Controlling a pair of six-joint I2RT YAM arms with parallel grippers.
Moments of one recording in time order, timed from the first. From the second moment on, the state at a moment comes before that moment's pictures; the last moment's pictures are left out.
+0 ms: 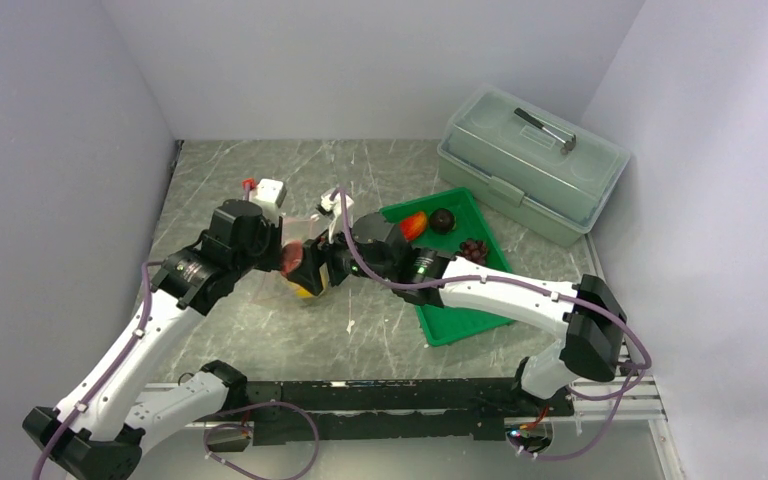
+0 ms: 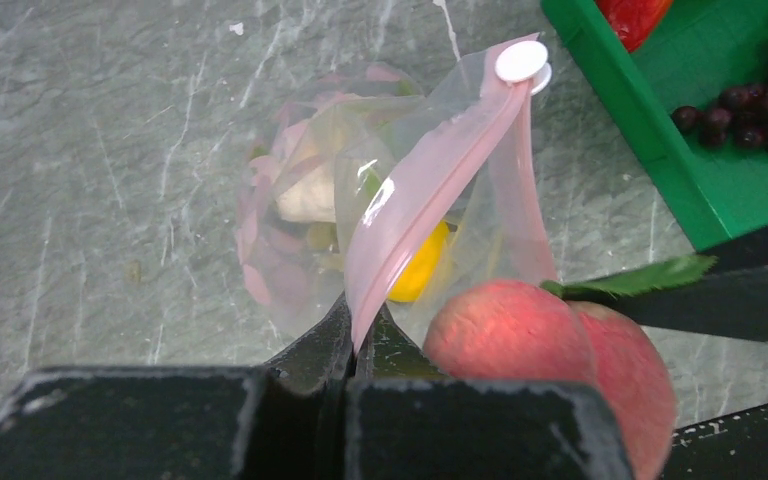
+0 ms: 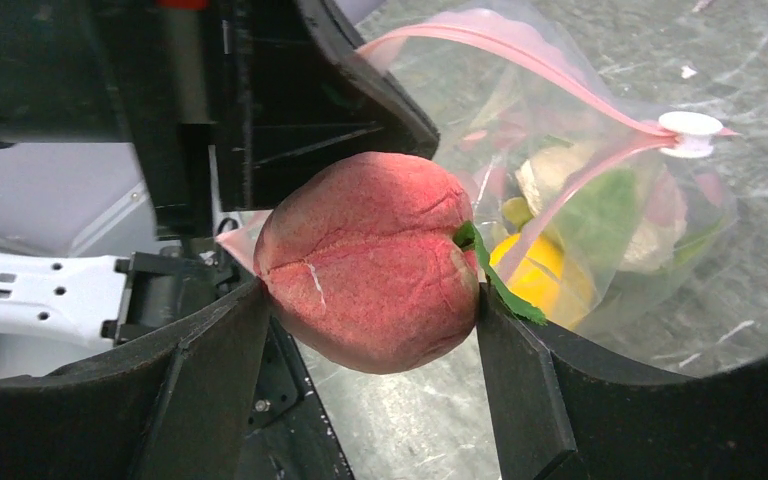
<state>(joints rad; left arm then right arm) -0.50 0.93 1.06 -0.78 -0.19 -0.20 1.10 1.52 1.22 0.04 -0.08 0.38</state>
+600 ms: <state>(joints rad) -0.51 0.89 1.06 -0.75 -0.10 -0.22 1.11 1.54 1.20 0.02 0.03 0.39</state>
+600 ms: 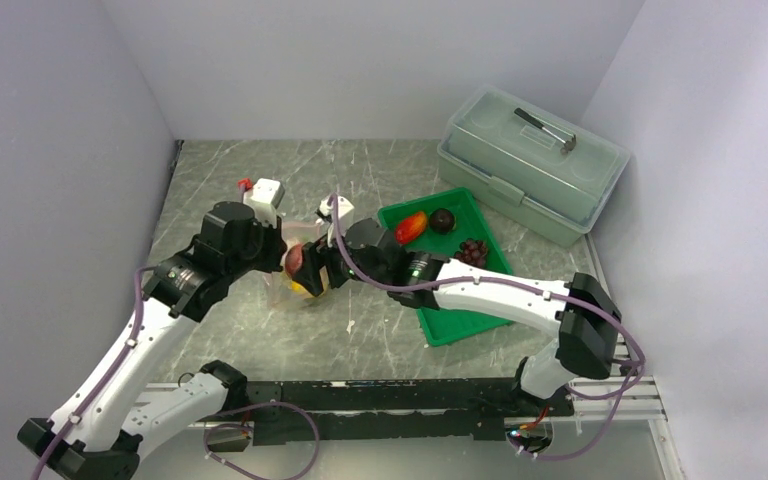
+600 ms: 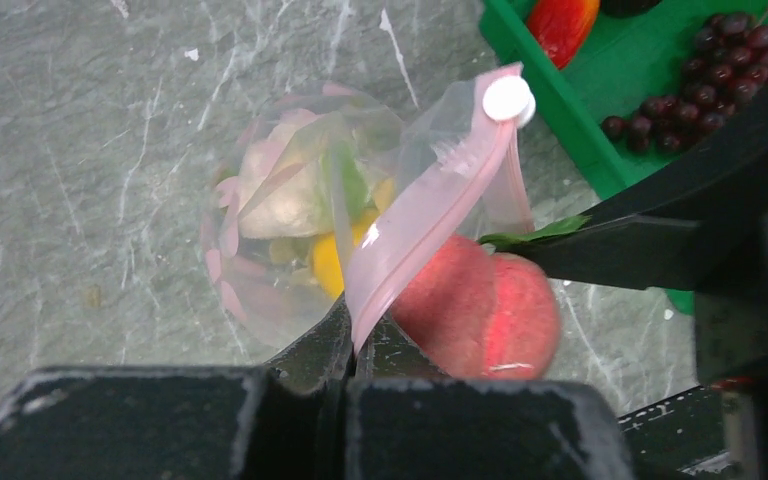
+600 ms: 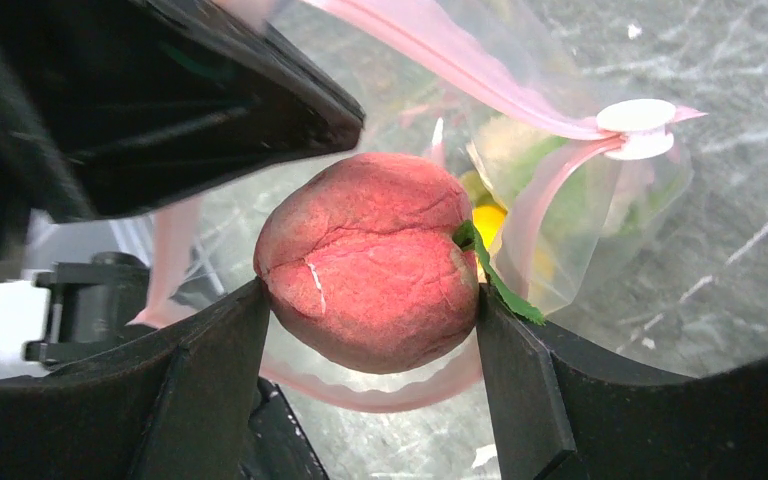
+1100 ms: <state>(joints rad) -0.51 0.88 1.06 -0.74 -0.06 -0.23 1.18 1.63 1.27 -0.10 0.11 0.39</state>
